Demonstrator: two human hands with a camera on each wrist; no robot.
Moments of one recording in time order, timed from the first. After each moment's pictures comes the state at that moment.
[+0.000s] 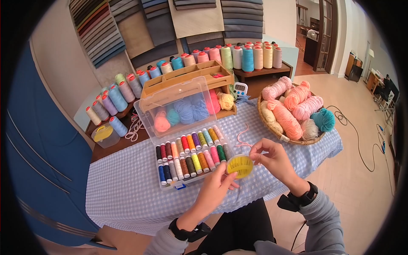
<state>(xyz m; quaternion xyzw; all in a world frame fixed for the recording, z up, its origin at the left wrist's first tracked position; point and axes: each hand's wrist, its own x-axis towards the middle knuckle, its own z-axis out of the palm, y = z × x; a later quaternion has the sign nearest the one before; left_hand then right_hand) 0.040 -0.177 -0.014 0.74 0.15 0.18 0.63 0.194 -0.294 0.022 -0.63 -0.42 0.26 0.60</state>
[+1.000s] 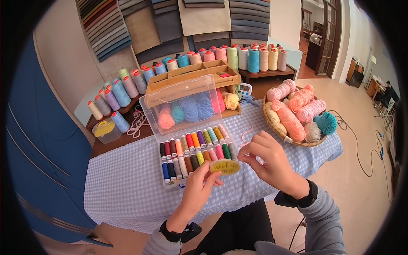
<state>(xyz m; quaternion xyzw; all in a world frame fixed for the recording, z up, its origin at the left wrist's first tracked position) 0.005 -0.154 0.005 0.77 0.15 0.26 0.56 0.162 -0.276 0.067 -0.62 -0.66 -0.09 0.41</state>
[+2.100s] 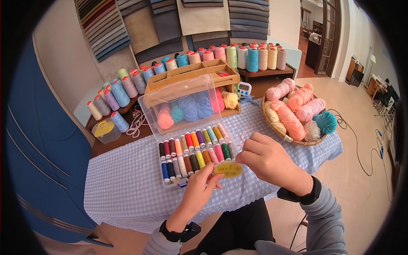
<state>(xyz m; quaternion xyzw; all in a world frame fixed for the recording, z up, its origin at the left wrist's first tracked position) 0.004 -0.155 0.006 0.80 0.15 0.22 0.54 0.167 -0.277 0.074 -0.58 -0.75 -0.17 0.27</state>
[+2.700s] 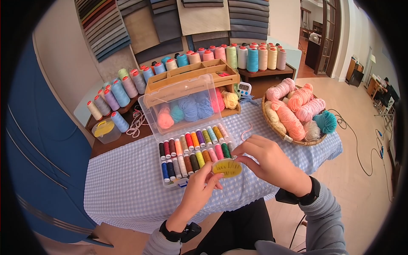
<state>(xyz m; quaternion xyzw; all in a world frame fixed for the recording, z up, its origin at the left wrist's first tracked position) 0.005 -0.154 0.003 0.76 0.15 0.22 0.59 0.164 -0.272 0.071 -0.60 -0.71 -0.07 0.37</state>
